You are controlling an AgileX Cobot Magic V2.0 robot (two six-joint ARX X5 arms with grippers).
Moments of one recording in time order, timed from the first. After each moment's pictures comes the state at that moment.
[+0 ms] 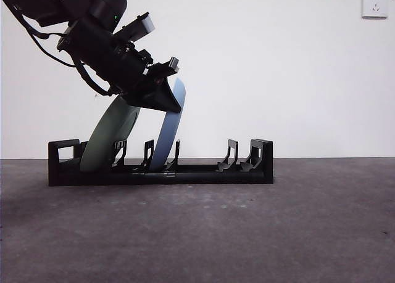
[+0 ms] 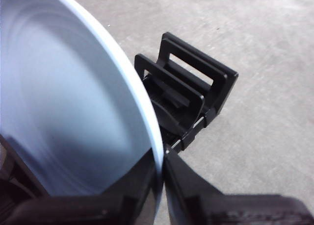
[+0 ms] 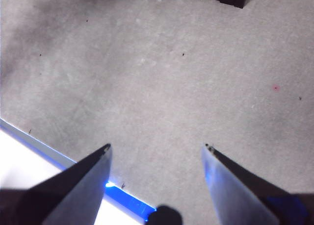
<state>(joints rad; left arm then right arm) -0.40 1.78 1.21 0.07 0.32 0.10 0.35 1.06 1.29 -1.20 -0.27 -0.01</state>
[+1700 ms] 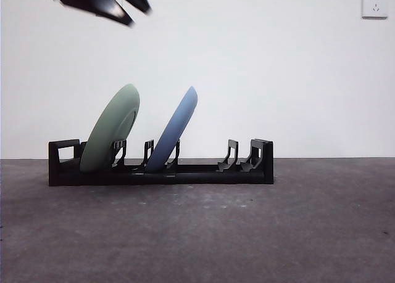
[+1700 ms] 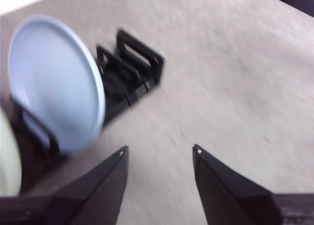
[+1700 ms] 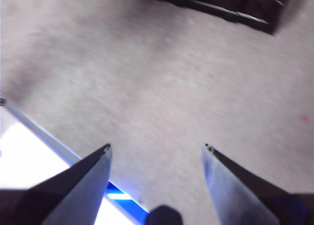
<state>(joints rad) -0.46 1.25 1.21 -0.57 0.32 0.10 0.35 1.06 1.29 -1.13 -0.39 -0.05</state>
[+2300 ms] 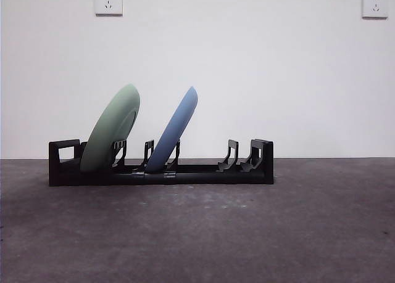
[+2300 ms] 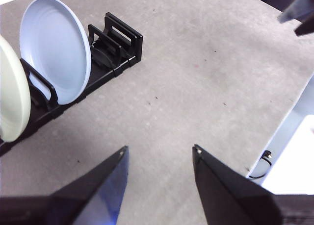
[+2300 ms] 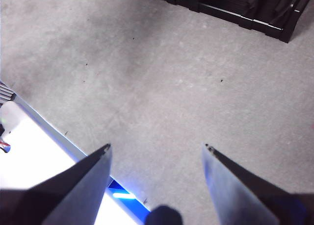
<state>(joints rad) -0.46 0.85 1.21 -0.96 0.32 0.08 0.35 1.06 1.29 -1.13 -0.42 -0.08</state>
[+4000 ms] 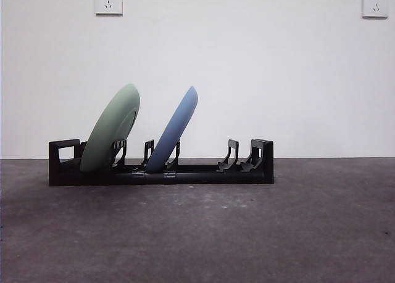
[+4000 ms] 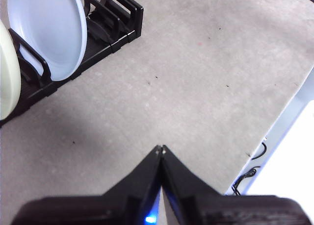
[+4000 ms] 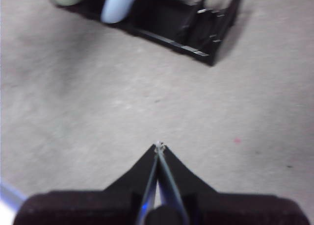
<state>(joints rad) -0.46 0.93 1.21 -0.98 0.31 0.09 0.35 1.06 1.29 -1.04 -0.17 -0.10</state>
